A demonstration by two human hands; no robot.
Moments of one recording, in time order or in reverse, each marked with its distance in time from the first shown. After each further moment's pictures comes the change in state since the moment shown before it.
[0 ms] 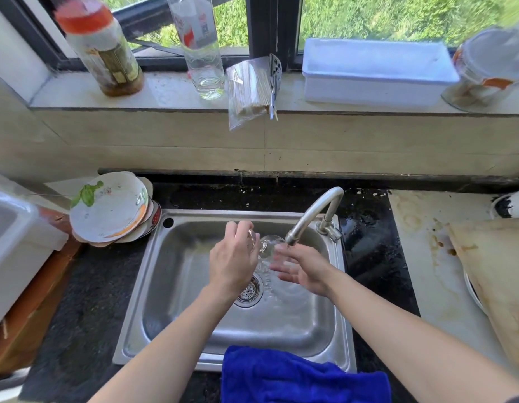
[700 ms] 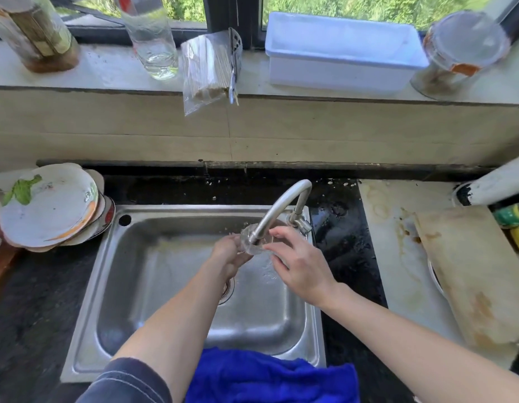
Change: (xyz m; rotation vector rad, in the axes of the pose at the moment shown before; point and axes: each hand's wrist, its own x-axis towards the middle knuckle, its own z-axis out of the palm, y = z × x) left_hand 0.031 -0.001 0.118 -1.252 -0.483 -1.241; right_hand -0.029 0.002 -0.047 -1.402 0.319 -1.094
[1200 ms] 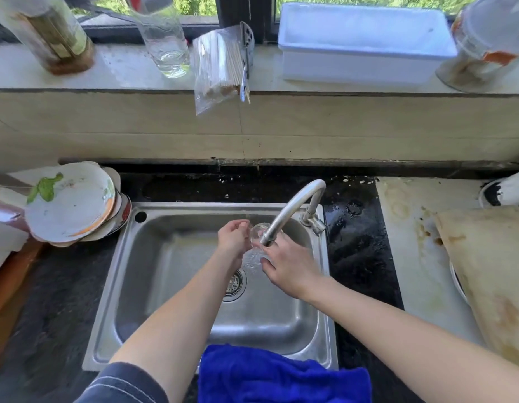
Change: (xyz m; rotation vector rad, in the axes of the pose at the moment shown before) left_hand -0.008 0.018 0.001 0.180 0.202 0.275; right_hand 0.026 -0.024 0.017 -0.020 -0.303 0.125
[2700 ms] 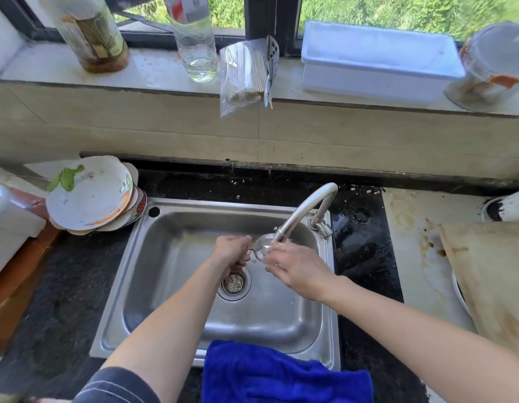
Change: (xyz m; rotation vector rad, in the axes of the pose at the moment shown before) left_hand -0.020 -0.002 -0.044 0.227 -0.144 -0.102; right_hand -0.004 -0.005 -0.009 -0.023 -0.203 -0.099
